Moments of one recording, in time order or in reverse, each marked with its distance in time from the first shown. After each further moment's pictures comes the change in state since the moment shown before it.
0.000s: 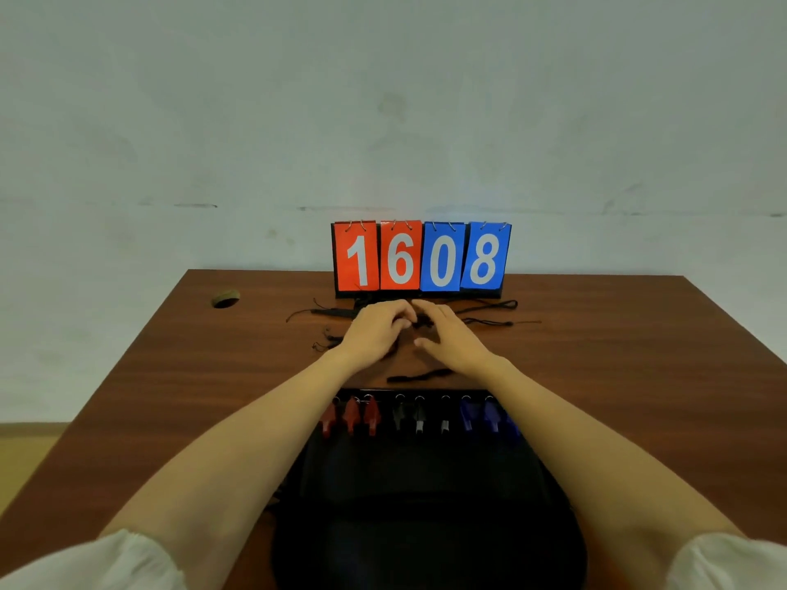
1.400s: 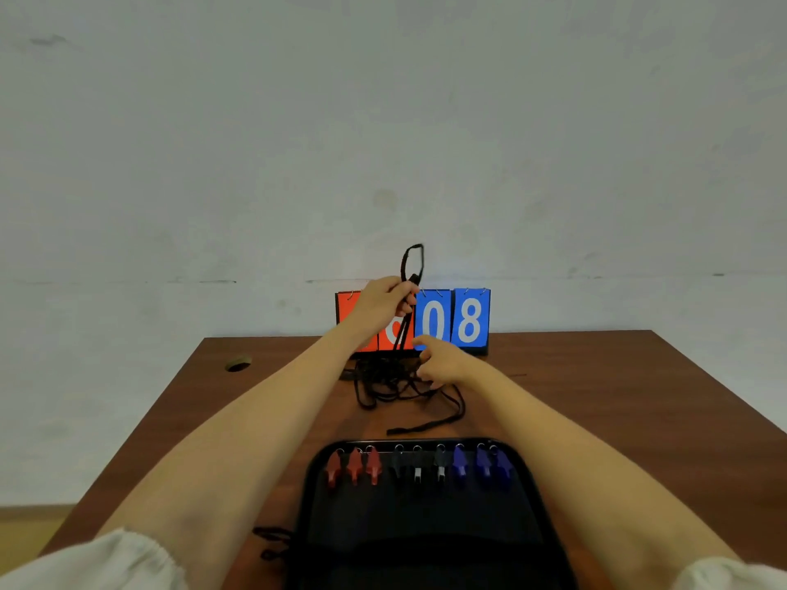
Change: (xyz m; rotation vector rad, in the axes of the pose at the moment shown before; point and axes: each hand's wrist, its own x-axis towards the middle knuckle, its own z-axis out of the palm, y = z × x) left_hand 0.018 0.097 -0.088 -0.577 0.141 -0.047; right_hand -0.017 -0.068 -0.068 0.193 -0.181 0.228
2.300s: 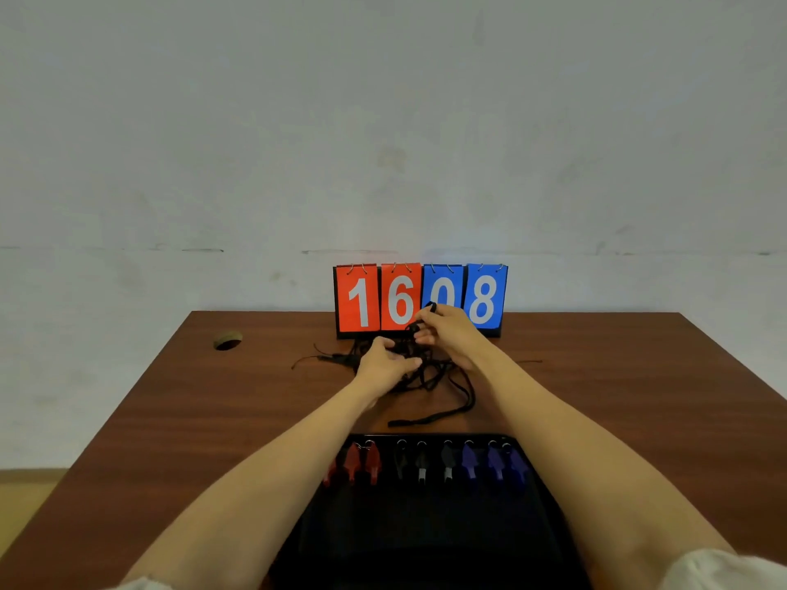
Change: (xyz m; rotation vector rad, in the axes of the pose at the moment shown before) left_hand -0.005 -0.133 0.029 0.112 0.013 -0.470; right_hand 0.071 0.018 0.005 0.737 0.209 0.000
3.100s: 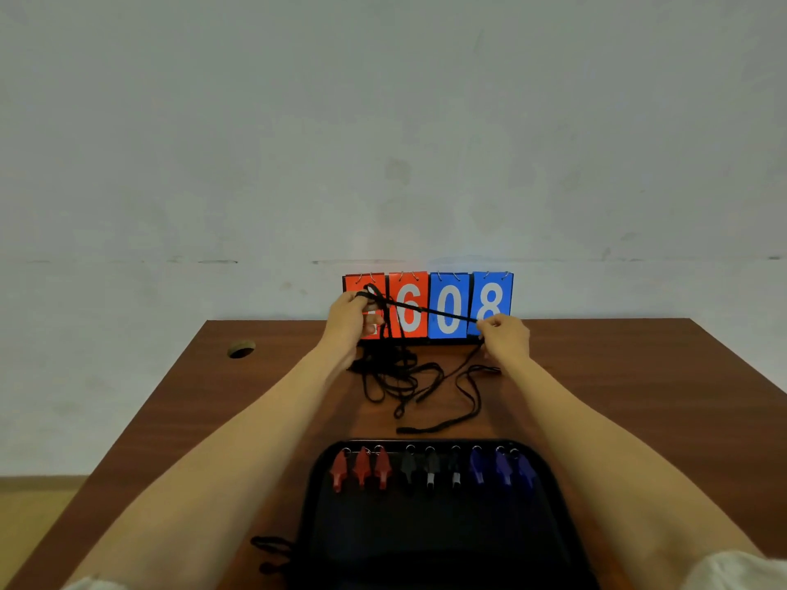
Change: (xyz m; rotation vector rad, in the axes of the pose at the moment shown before) left_hand -0.010 0.057 -0.063 -0.441 0.209 0.155; right_hand -0.002 0.017 -0.056 -0.433 0.475 -0.020
